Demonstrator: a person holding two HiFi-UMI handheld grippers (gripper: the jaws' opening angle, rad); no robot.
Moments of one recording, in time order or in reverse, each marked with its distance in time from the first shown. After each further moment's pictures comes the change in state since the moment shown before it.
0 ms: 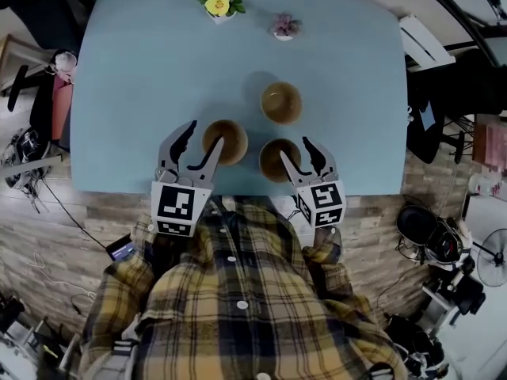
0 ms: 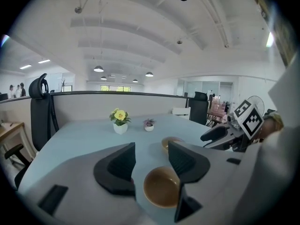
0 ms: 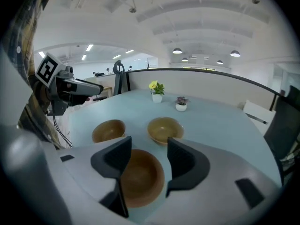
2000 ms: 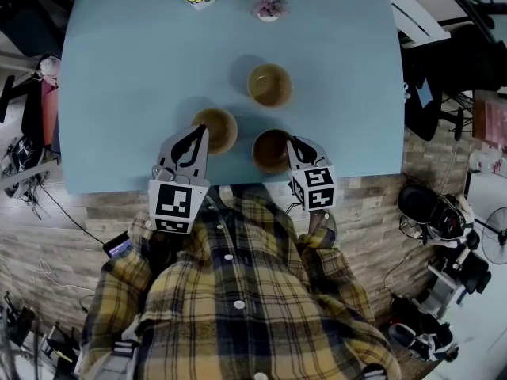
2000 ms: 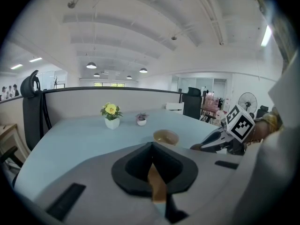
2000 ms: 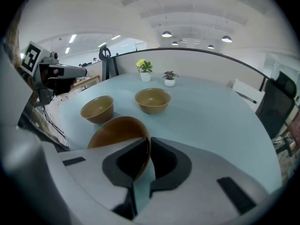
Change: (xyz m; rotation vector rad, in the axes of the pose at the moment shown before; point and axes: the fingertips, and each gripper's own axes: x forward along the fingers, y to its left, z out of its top) left arm 0.008 -0.023 -0.025 0.036 0.049 -0.066; right arm 0.004 -0.019 -0.081 0.117 0.192 -0.085
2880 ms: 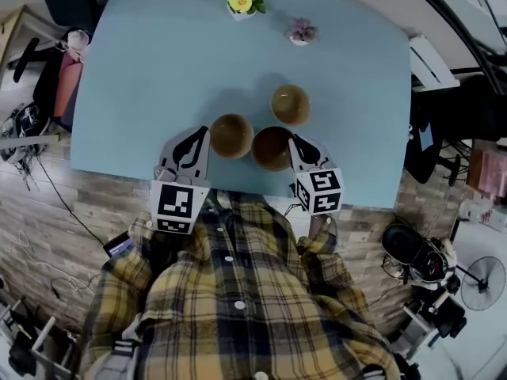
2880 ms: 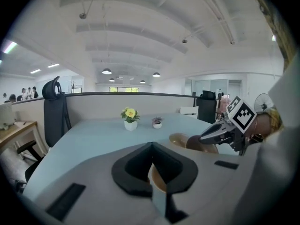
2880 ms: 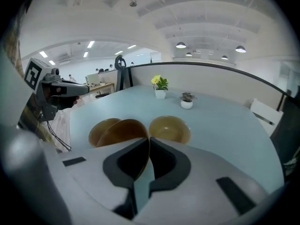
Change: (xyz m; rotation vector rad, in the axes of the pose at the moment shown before) left arm -0.037 0.029 0.000 -0.055 -0.056 0.180; right arm 0.004 0.028 0.082 -0.130 -0.135 0.127
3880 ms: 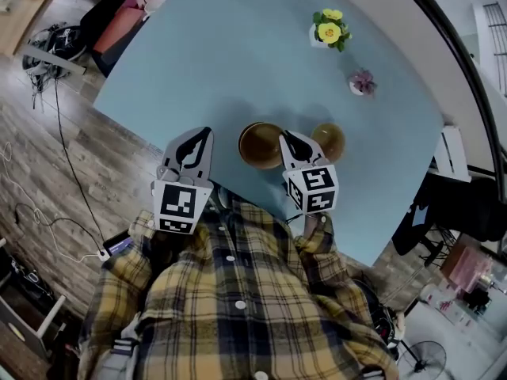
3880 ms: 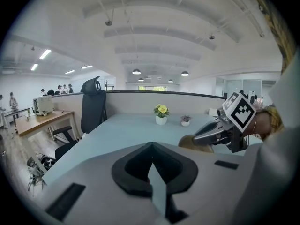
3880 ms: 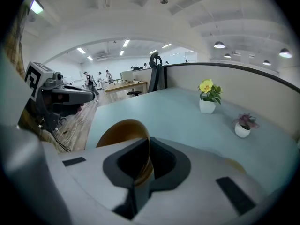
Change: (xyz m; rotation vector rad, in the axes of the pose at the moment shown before) left arm -0.057 0.063 -0.034 -0.162 0.005 0.342; right arm 0.082 0.099 0.067 -0.250 -0.004 0.363
